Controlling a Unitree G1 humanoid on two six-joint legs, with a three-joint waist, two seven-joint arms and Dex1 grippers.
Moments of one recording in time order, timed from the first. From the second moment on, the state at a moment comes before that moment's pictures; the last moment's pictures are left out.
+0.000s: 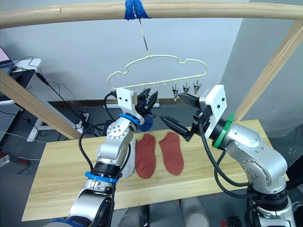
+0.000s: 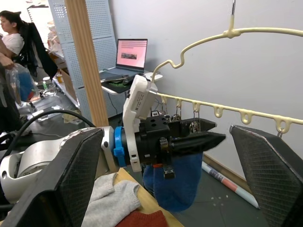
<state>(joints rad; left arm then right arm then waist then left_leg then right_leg) -0.60 0.11 -0.02 0.29 -0.09 -0.03 -0.29 -0.41 -0.49 -0.02 -0.66 0.71 0.73 0.45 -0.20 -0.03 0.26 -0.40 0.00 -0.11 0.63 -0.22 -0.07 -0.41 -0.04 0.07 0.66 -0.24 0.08</state>
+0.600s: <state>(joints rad) -0.59 0.18 0.15 0.00 -0.59 0.69 -0.40 -0.30 -0.49 0.26 -0.30 0.36 0.64 0.45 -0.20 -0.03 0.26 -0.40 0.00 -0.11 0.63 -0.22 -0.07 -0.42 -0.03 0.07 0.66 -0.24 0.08</state>
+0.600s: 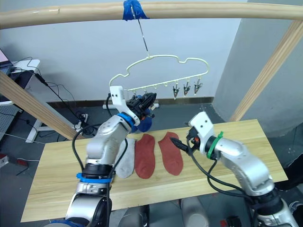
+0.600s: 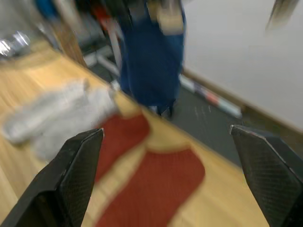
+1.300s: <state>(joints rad) -0.65 0.31 0.36 0.00 -0.97 1.17 -0.34 -0.57 -0.15 0.38 0.62 0.01 0.25 0.48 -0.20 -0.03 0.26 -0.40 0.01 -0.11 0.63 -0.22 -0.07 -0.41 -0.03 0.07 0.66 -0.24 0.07</state>
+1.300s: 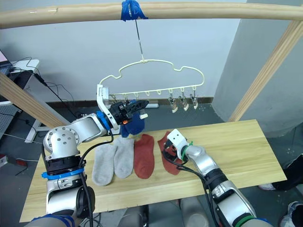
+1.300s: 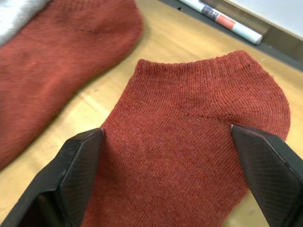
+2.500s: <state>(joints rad) -0.68 0.24 0.47 0.10 -1.17 1.21 -0.12 -0.31 -0.28 0.30 -0.26 0.03 0.40 0.60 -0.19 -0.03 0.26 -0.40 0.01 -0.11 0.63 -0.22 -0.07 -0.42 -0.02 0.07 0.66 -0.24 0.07</state>
